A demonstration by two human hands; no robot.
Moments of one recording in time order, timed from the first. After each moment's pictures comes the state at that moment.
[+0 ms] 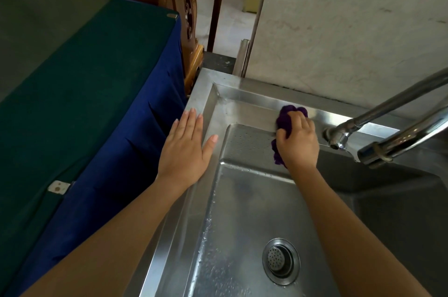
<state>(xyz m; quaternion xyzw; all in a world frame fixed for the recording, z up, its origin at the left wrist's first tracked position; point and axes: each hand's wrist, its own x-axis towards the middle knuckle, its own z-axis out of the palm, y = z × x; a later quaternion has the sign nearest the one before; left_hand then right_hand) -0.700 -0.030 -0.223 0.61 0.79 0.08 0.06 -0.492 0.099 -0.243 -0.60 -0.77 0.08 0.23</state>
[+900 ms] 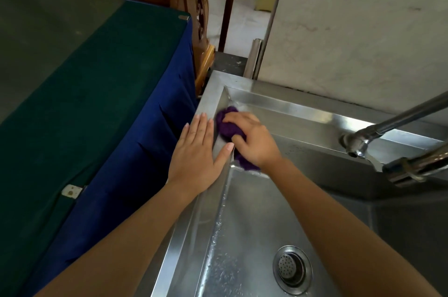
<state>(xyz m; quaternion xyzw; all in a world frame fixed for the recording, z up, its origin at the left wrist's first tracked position) -0.699 -0.028 -0.219 0.60 0.79 0.06 0.06 -0.579 0.087 -0.238 -0.32 -0.87 0.31 0.20</state>
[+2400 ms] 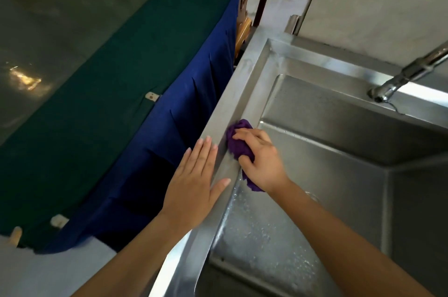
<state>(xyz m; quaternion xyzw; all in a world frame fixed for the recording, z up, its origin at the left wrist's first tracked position) -0.660 -0.264 -0.214 0.60 0.80 -0.03 0.03 -0.544 -0.126 -0.223 -0.30 -0.86 0.36 0.21</state>
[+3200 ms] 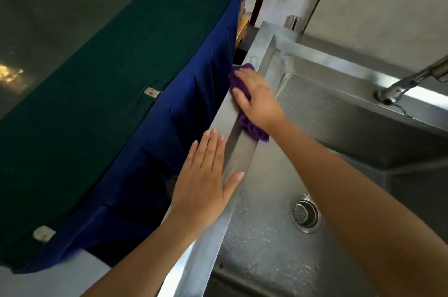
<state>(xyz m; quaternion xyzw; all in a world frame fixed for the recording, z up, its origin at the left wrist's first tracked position) -0.661 -0.244 -0.221 0.59 0.81 0.02 0.02 -0.621 -0.027 -0.227 -0.31 -0.89 0.27 0.19</state>
